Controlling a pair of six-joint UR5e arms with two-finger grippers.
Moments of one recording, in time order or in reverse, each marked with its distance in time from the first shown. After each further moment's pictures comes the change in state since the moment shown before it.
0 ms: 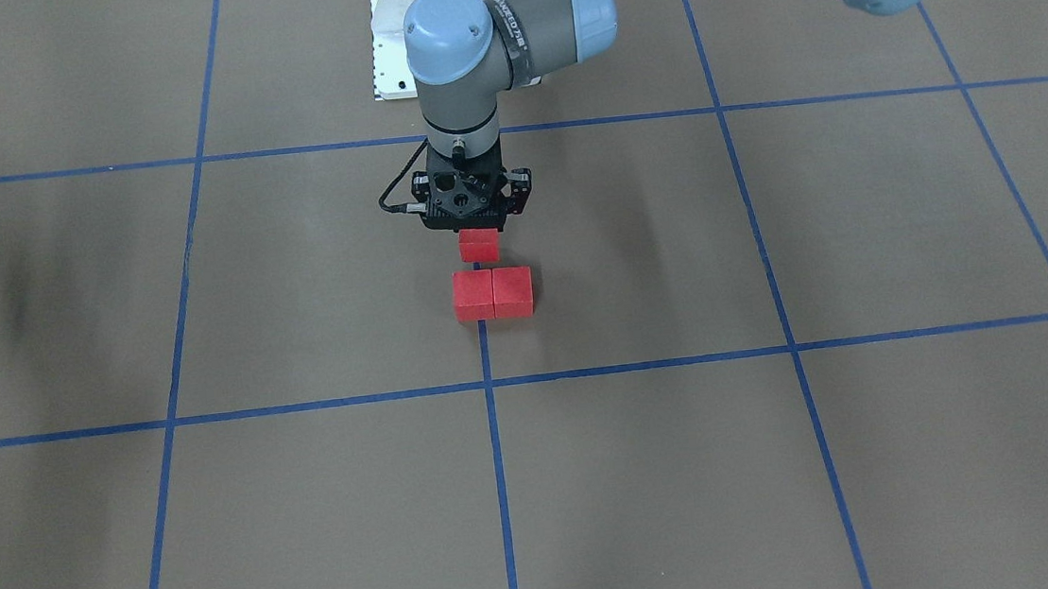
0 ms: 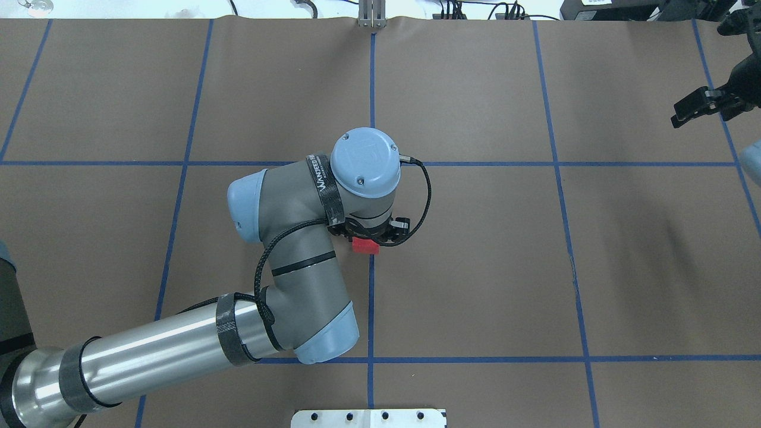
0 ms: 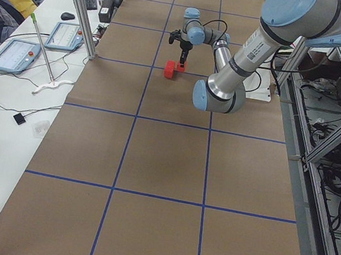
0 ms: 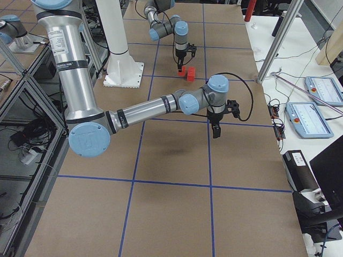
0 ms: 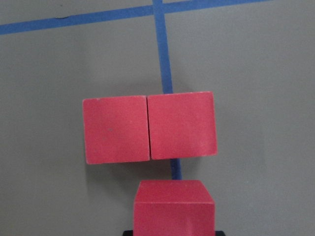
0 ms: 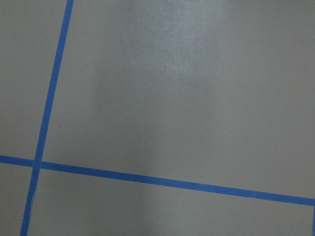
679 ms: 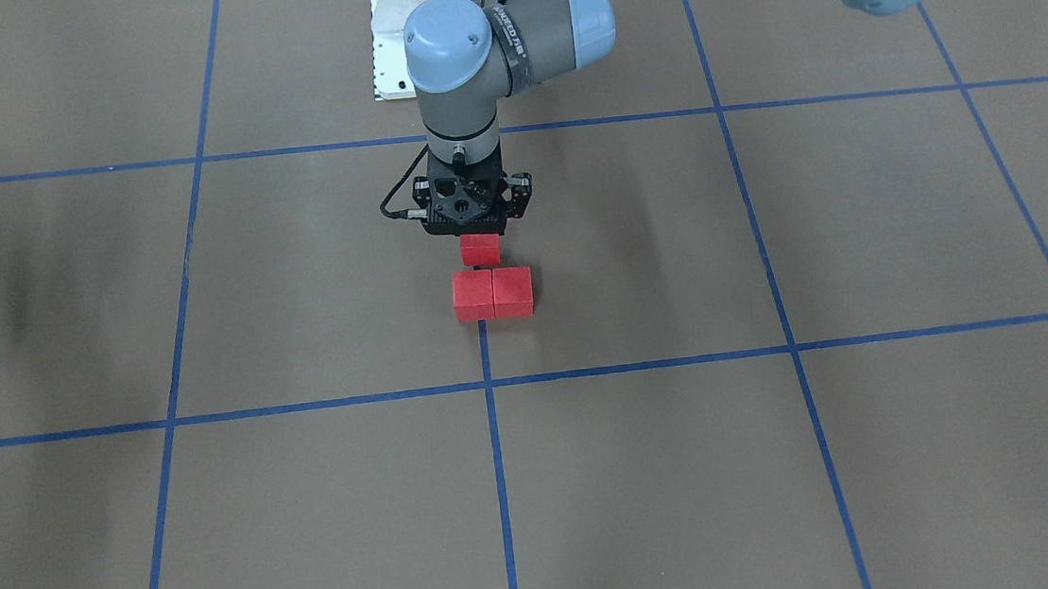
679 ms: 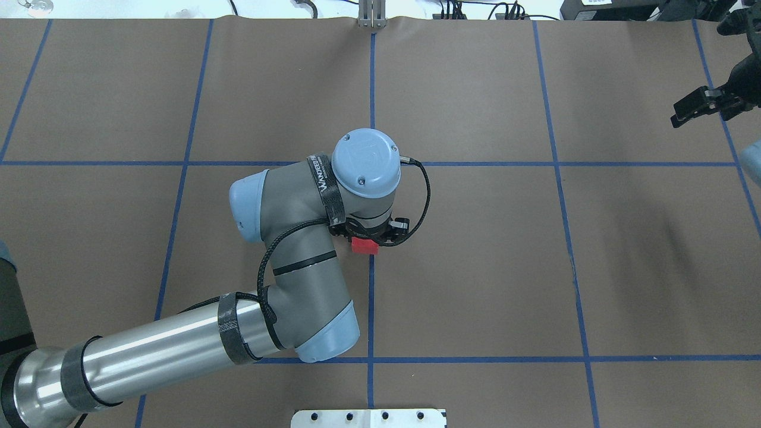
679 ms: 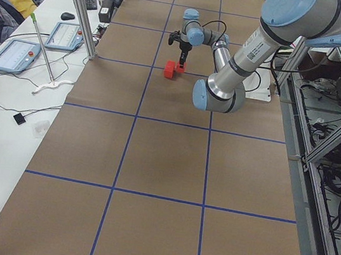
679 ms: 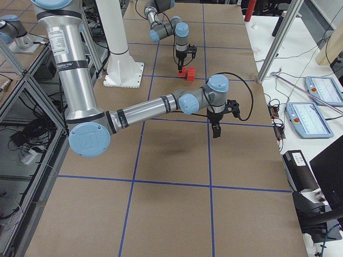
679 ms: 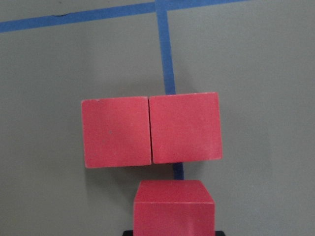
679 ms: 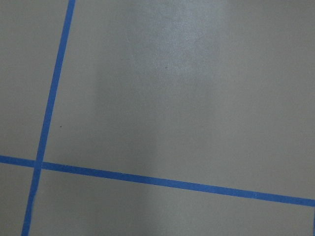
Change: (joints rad) left arm 0.000 -0.008 0.027 -0.014 0.000 0.001; right arm 0.000 0.001 0.001 0.000 0.000 0.001
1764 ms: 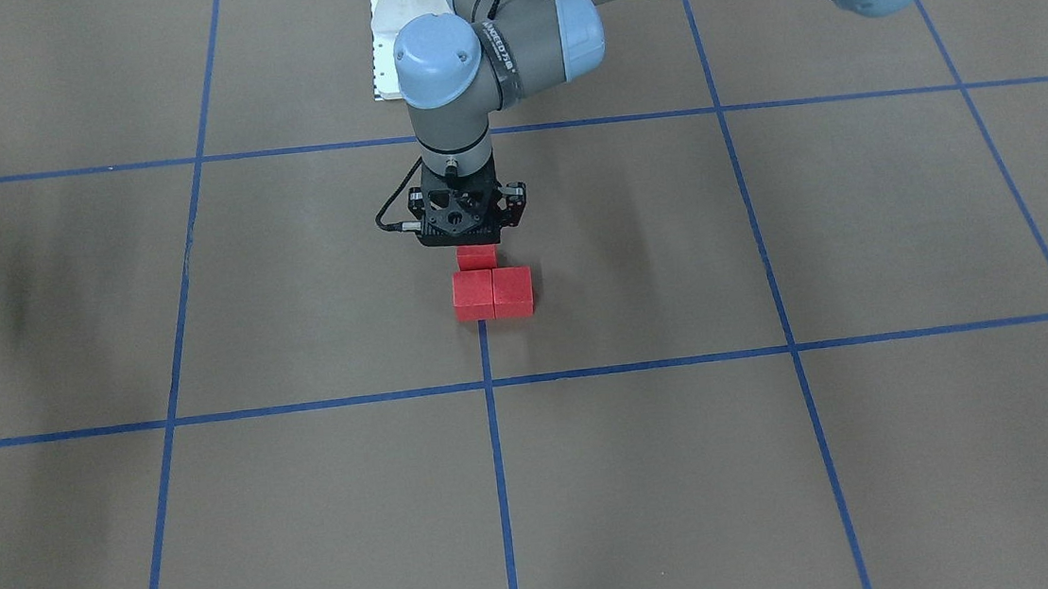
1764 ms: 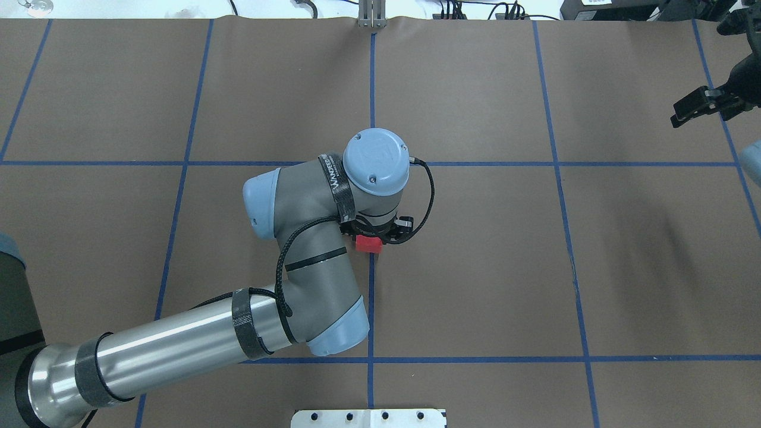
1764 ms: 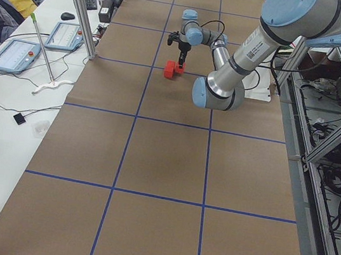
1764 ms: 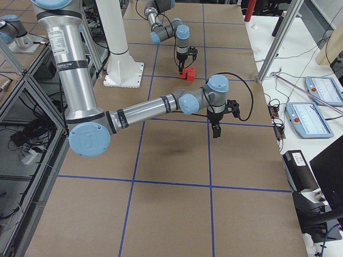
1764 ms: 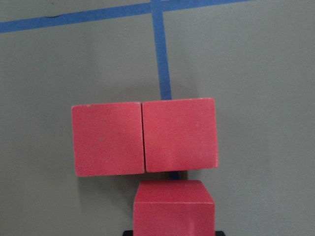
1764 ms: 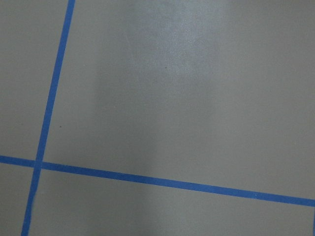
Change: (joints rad) left arm 0.000 -0.022 0.045 -0.004 0.000 -0.001; right arm 0.000 0.000 -0.001 0.000 0.000 0.000
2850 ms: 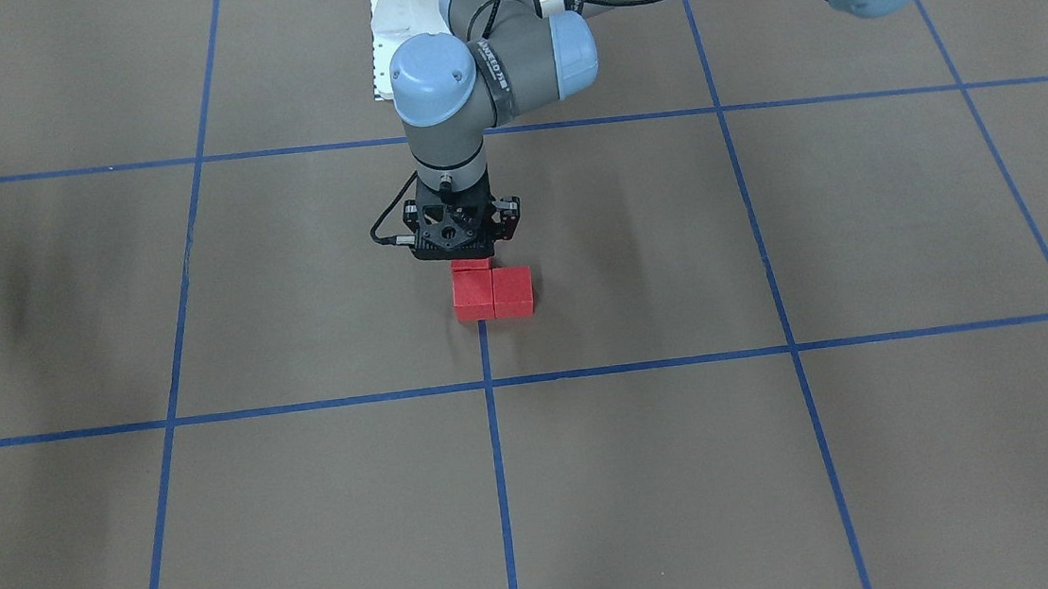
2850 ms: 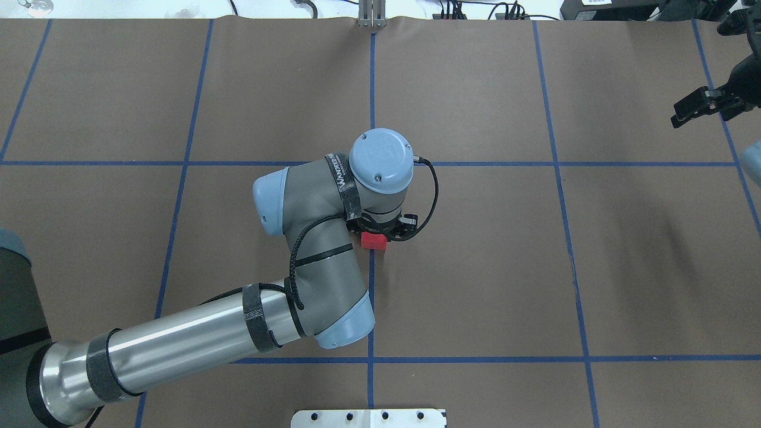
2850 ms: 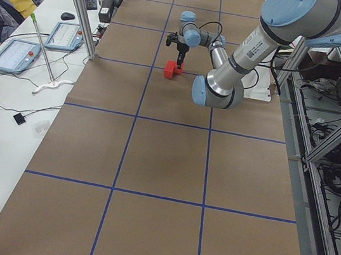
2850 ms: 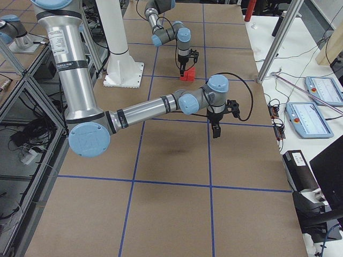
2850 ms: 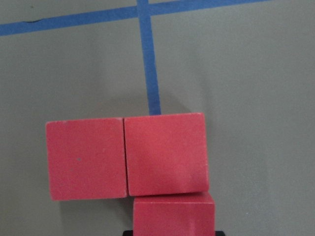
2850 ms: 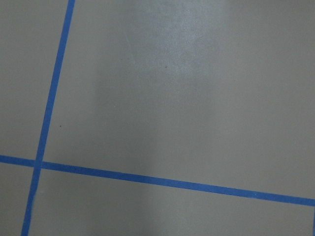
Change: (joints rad) left arm -0.003 -0.020 0.064 -0.057 0.000 0.011; right arm 0.000 -0.002 0.001 0.000 0.000 0.000
